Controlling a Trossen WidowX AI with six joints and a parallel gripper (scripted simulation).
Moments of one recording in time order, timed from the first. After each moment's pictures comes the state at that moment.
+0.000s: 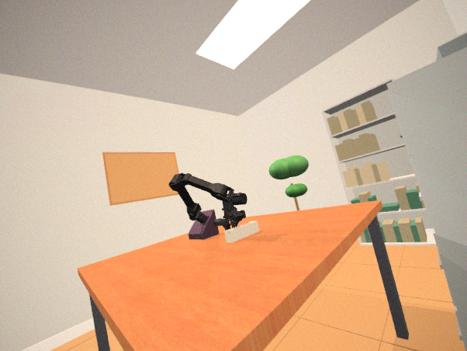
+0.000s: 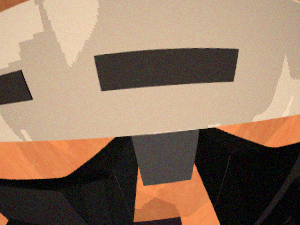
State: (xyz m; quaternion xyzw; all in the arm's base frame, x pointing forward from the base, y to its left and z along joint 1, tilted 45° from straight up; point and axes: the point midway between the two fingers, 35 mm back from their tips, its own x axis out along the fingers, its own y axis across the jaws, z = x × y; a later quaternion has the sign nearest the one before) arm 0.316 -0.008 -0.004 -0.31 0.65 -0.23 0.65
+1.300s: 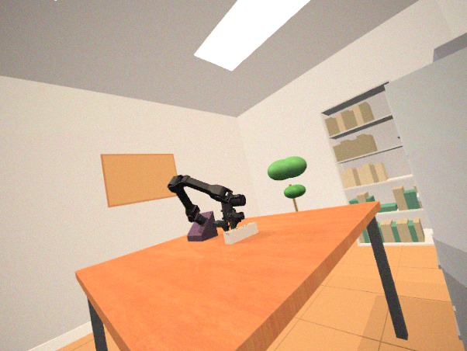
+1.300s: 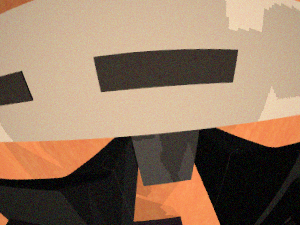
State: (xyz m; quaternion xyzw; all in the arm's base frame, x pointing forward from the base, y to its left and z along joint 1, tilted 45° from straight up) arm 0.316 -0.008 -0.003 -0.31 0.65 -0.23 0.65
